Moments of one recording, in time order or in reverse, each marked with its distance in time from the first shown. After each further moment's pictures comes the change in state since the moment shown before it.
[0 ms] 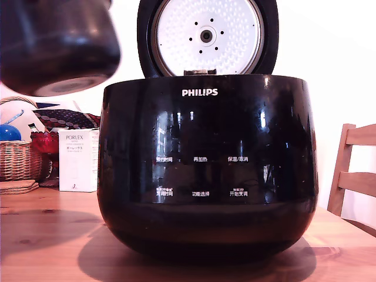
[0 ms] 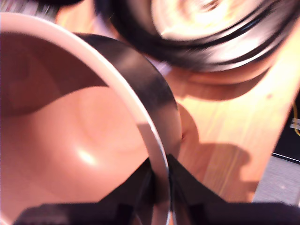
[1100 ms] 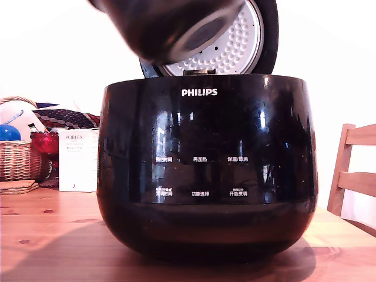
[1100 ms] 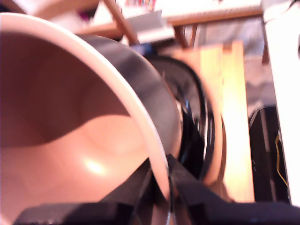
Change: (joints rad) arm -0.292 0.002 0.000 0.254 0.179 -0.029
